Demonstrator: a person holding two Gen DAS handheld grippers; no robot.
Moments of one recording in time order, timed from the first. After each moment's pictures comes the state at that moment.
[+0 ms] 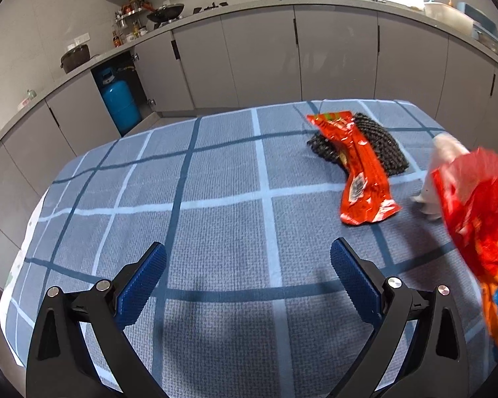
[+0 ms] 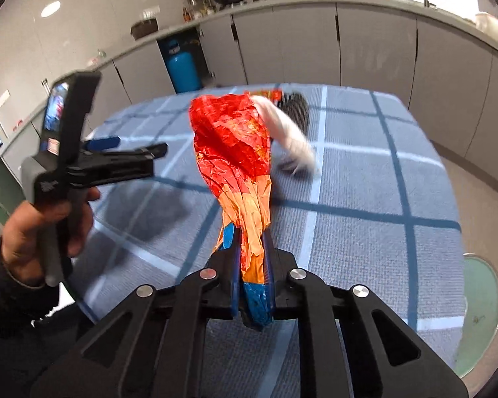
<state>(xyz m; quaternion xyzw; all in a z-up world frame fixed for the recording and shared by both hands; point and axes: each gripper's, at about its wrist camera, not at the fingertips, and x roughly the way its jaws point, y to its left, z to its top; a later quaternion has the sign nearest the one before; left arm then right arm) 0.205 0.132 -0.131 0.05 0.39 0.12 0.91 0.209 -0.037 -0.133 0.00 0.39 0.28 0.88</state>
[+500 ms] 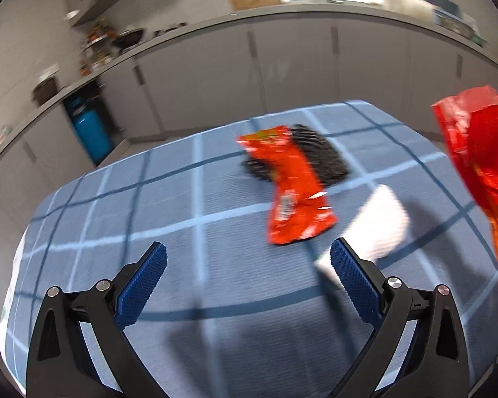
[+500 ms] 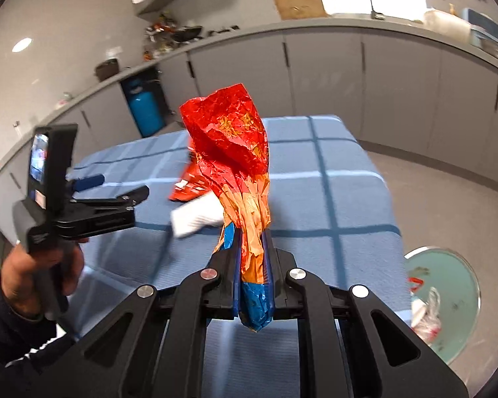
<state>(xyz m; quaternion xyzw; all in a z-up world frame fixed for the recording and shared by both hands) 0.217 0.070 -0.129 0.09 0.37 0.05 0.92 0.212 -0.087 -0.123 0.03 0.36 0.18 0.91</state>
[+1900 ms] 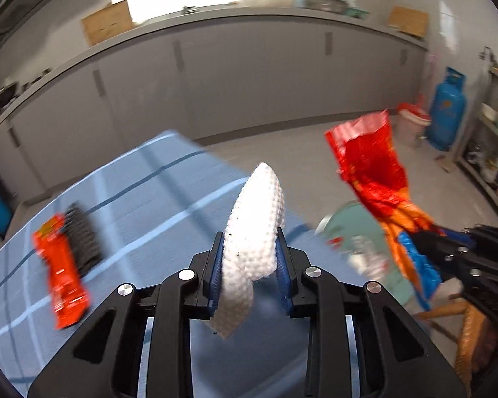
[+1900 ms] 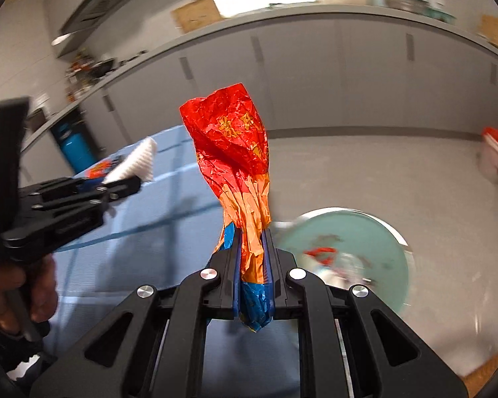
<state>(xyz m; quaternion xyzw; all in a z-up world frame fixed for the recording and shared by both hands) 0.231 -0.152 -0.116 0.13 0.36 -0.21 0.90 0.194 -0.260 -0.153 0.12 0.36 0.01 0.92</state>
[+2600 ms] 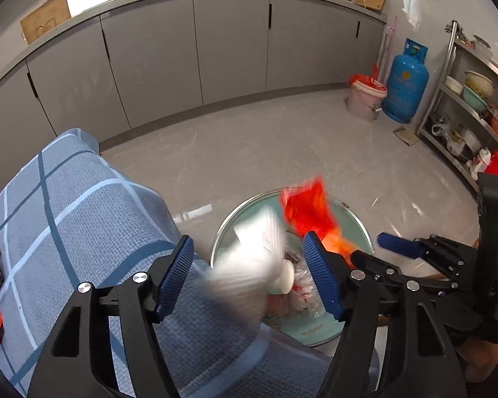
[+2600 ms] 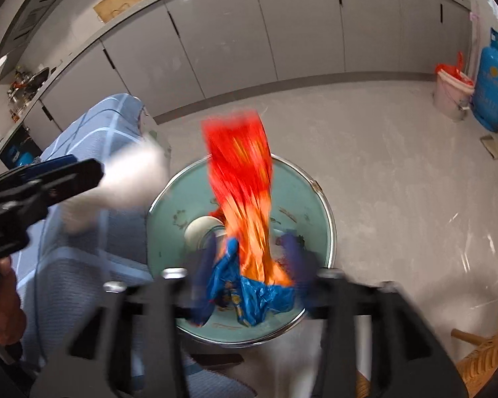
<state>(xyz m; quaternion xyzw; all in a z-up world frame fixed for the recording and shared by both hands) 0.229 -0.261 -0.170 0.14 0.40 -0.29 0.86 0.200 -0.338 -0.241 0.17 0.42 -0.08 0.89</state>
